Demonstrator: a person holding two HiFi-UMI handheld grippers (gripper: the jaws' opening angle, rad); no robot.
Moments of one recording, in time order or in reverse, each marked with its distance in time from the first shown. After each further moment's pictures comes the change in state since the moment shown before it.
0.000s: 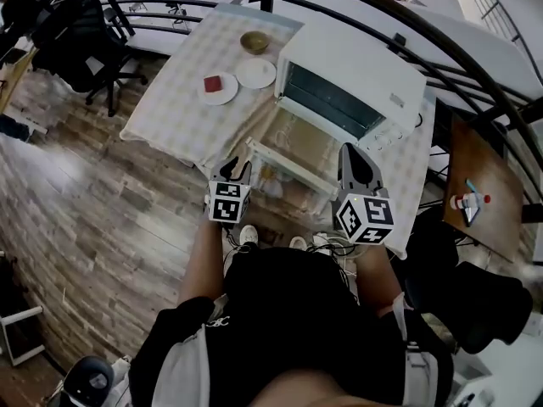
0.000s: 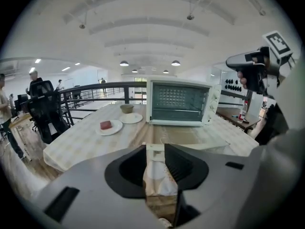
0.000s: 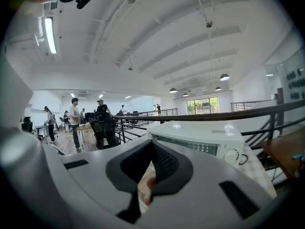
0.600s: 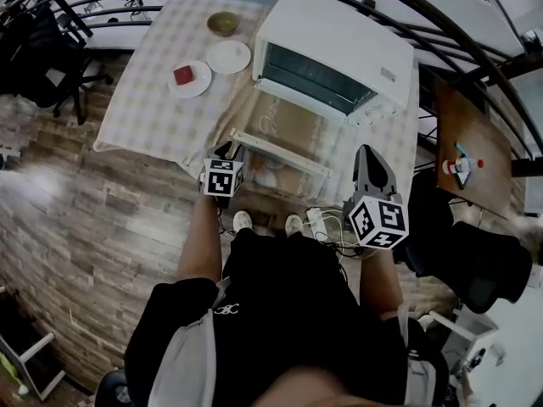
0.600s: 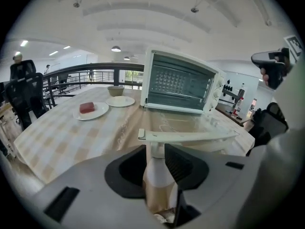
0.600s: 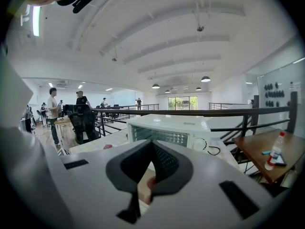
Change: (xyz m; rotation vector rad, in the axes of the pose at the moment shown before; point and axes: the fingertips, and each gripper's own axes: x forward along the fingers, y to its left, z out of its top) left arm 0.090 0.010 -0.043 -0.015 0.132 -0.163; right arm -0.038 -0.039 -0.025 0.003 0.080 -0.264
